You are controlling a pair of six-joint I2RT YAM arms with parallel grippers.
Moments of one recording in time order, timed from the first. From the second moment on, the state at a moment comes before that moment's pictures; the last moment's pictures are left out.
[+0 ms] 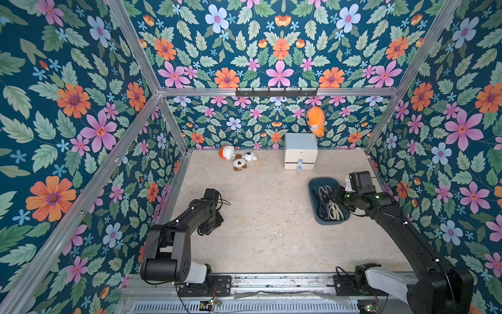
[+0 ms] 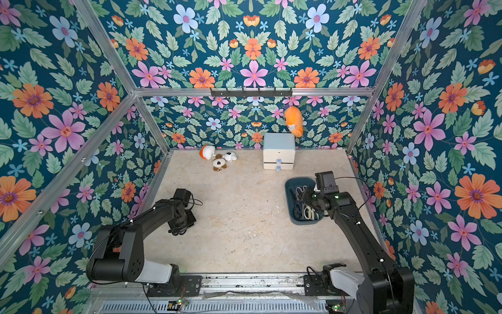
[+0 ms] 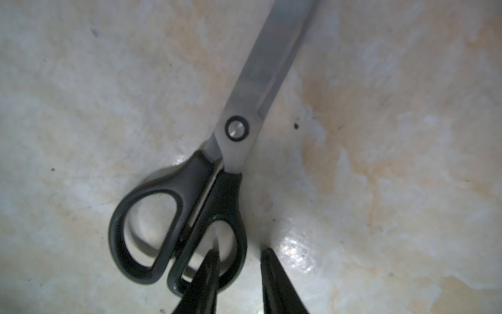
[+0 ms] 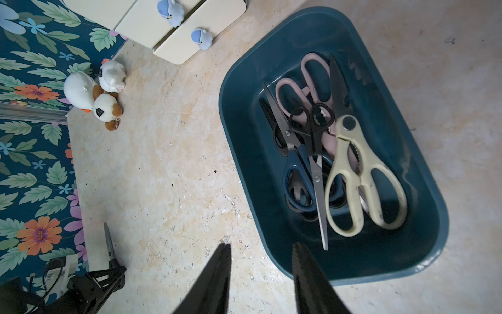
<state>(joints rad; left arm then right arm) -0.10 1.45 0.71 -0.71 -0.15 -0.68 0.22 1.15 0.96 -0.73 -0.17 0.68</state>
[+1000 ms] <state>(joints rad) -0.08 1.53 0.80 -0.76 -0.07 -0.60 0.39 1.21 0.96 -0.70 -0.09 0.79</state>
